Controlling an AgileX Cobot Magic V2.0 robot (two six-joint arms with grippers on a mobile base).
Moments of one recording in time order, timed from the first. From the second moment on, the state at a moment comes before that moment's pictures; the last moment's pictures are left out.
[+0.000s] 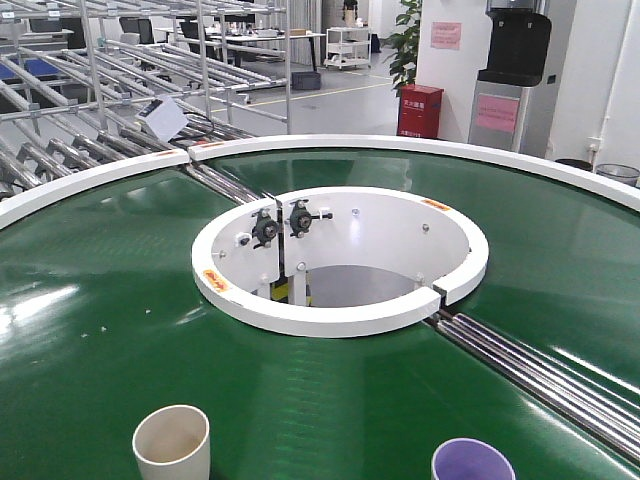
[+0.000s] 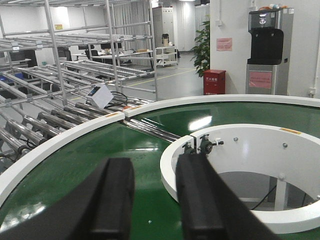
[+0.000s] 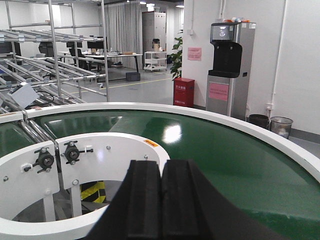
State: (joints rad) left arm -0.03 0.89 -0.94 -0.14 0.06 0.12; right arm -0.04 0.82 -0.87 -0.12 0.06 0.14
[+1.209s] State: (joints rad) left arm -0.03 0.89 -0.94 -0.14 0.08 0.11; right arm -0.04 0.82 -0.87 -0.11 0.06 0.14
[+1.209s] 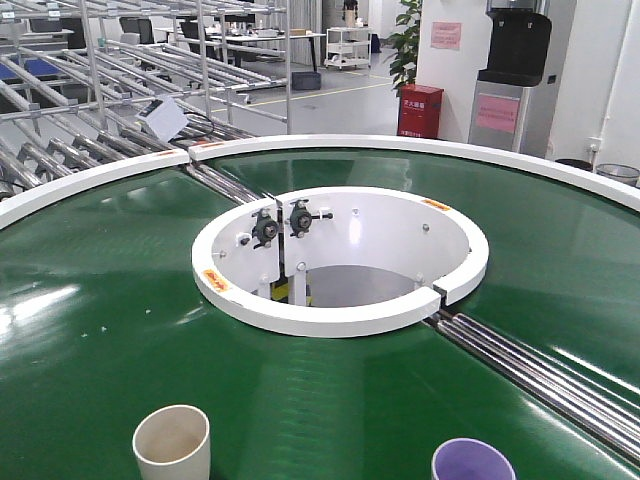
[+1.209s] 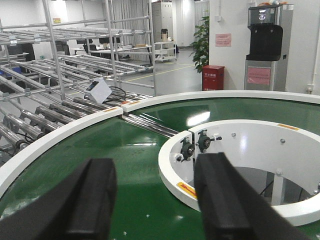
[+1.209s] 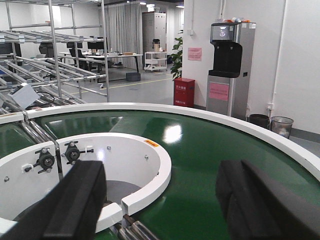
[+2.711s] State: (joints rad) left arm -0.07 1.67 -1.24 -0.53 0.82 0.38; right arm 0.21 1.48 -1.30 0.01 1.01 0.08
